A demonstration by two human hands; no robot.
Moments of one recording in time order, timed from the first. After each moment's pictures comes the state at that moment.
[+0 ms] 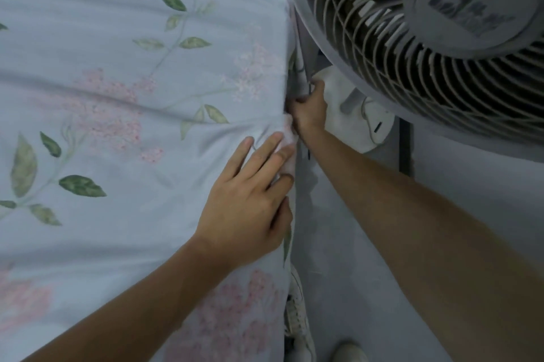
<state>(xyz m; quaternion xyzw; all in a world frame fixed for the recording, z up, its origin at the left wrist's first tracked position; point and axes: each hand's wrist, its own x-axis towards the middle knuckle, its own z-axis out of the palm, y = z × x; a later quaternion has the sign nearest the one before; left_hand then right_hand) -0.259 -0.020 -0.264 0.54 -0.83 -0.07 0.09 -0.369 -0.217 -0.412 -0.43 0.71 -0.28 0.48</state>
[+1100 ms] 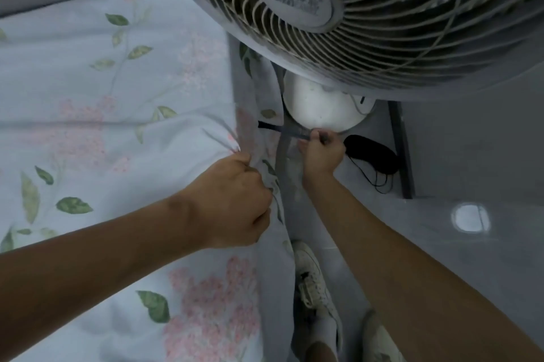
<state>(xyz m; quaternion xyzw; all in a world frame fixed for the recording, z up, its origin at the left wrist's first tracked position) -0.265 -0.049 -0.223 0.28 -0.95 -0.04 -0.13 -0.415 -0.099 -0.431 -0.05 0.72 -0.51 0.47</state>
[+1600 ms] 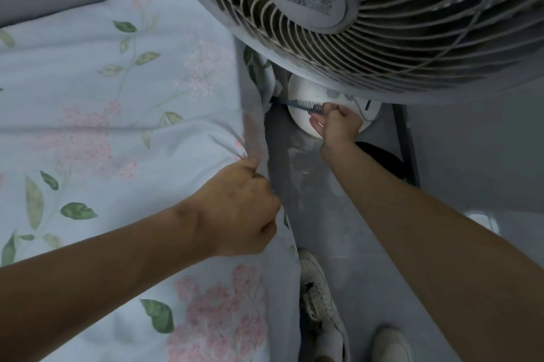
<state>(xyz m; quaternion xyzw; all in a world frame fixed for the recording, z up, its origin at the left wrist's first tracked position) -0.271 -0.049 -0.218 0.29 -0.94 -0.05 -0.17 -0.448 -0.169 -0.410 0.00 0.65 -0.53 0.55</state>
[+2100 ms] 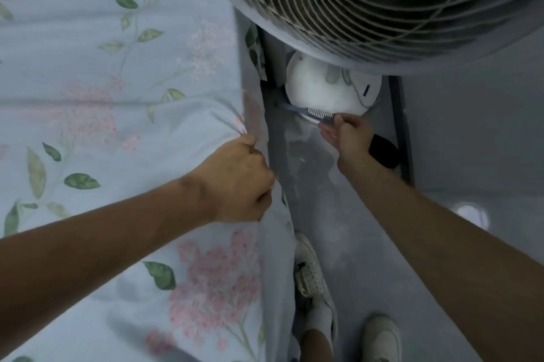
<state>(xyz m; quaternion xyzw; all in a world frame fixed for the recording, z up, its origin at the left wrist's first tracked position) -0.272 -0.047 -0.231 0.32 -0.92 -0.05 -0.23 -0.482 -0.105 -0.404 -0.07 0.68 -0.46 0.57</state>
